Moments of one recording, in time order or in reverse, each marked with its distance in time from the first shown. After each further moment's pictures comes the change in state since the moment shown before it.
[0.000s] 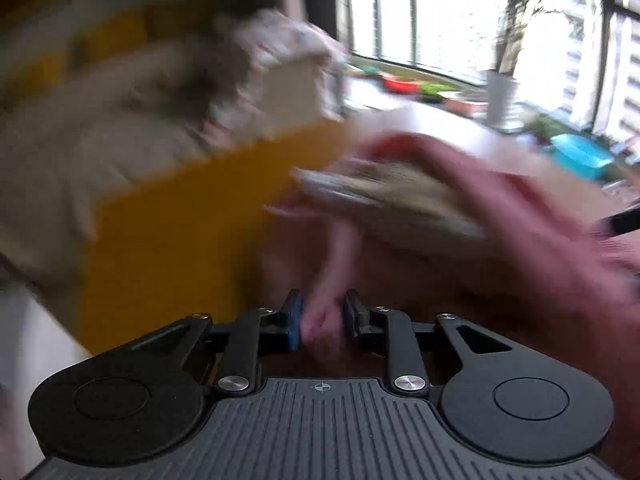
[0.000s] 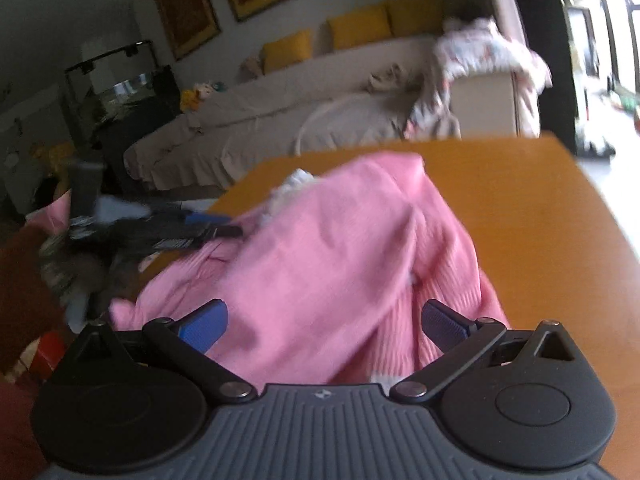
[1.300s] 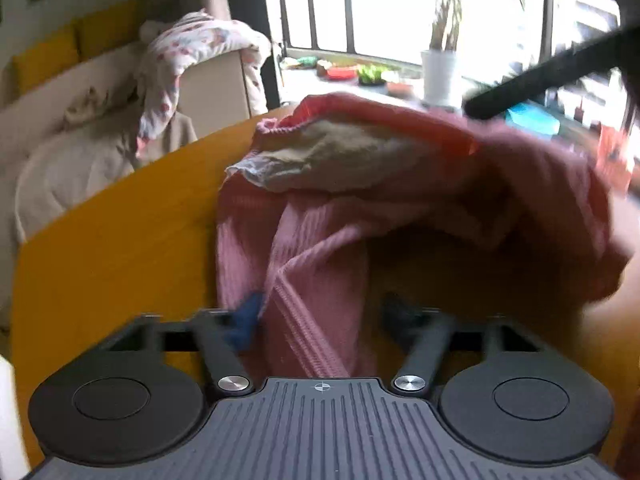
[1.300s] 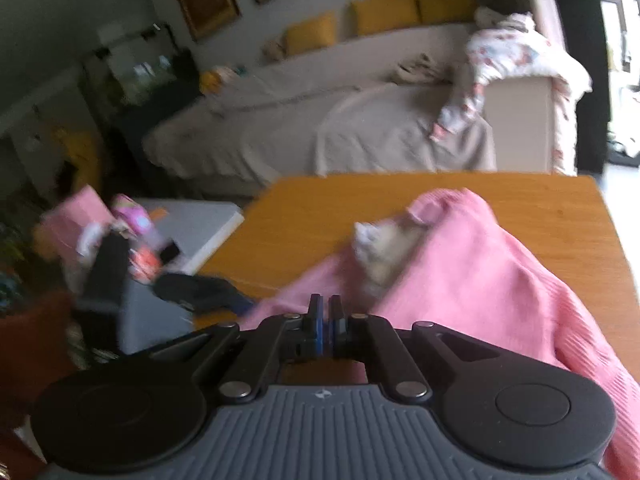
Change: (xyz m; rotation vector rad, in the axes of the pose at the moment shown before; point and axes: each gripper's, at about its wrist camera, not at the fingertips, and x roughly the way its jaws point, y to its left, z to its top) left arm 0.026 -0.064 -0.007 0.147 0.044 -0.286; right arm 0.031 -0.020 0.100 0.005 0.063 0.151
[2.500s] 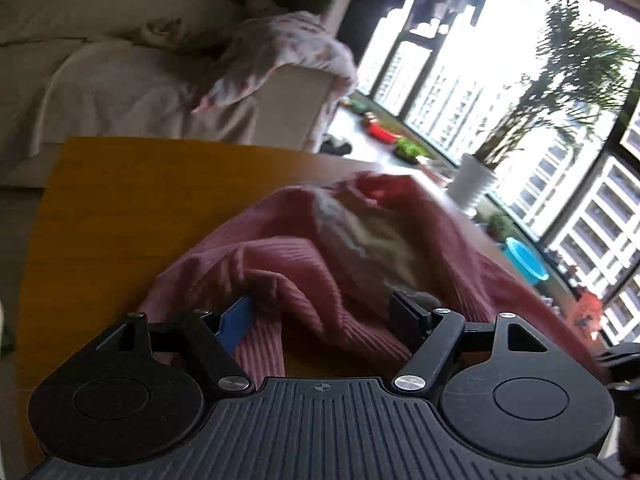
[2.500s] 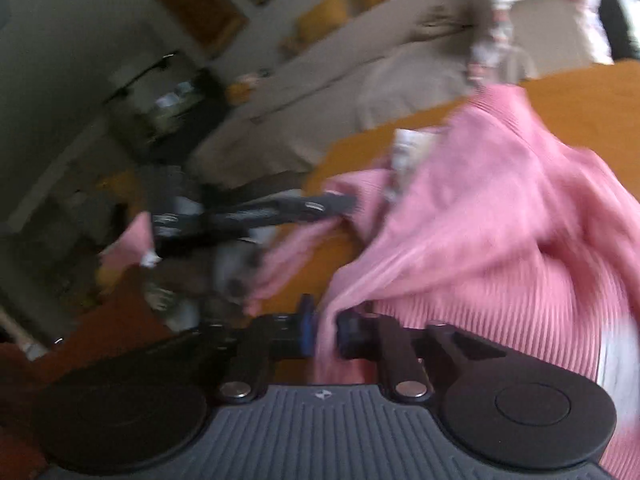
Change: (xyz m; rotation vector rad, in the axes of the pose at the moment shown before) left arm 0.006 0.134 -0.018 -0.545 -0.119 -0.100; right arm 0.056 0.010 -0.047 0.231 0.037 0.207
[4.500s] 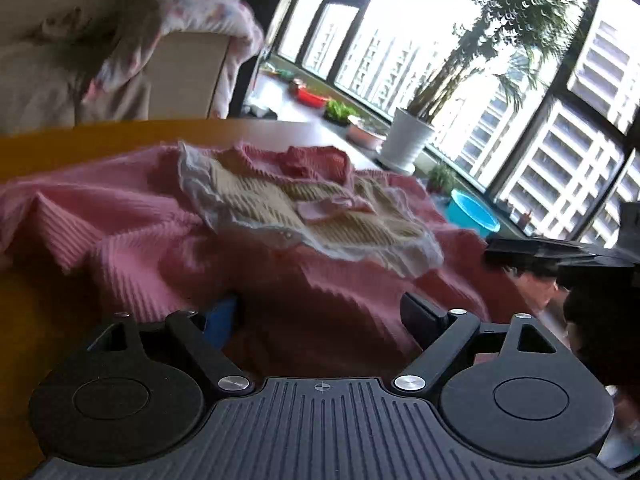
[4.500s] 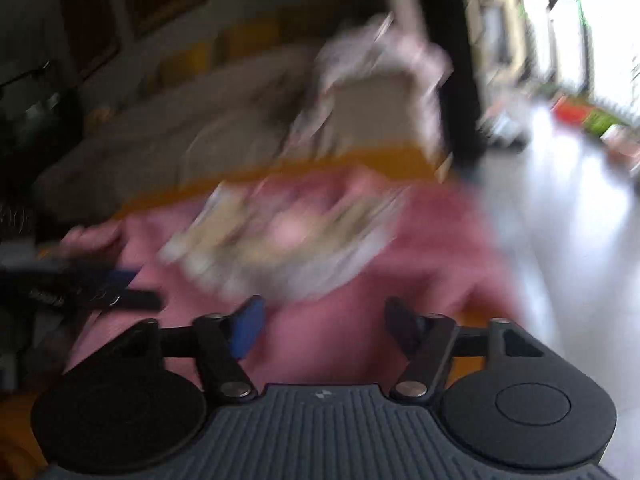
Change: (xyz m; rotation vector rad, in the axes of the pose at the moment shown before) left arm 0.082 -0.105 -0.006 0.172 0.101 -0.182; right arm -0.080 -0.101 0.022 -0.064 -0.108 -0.534
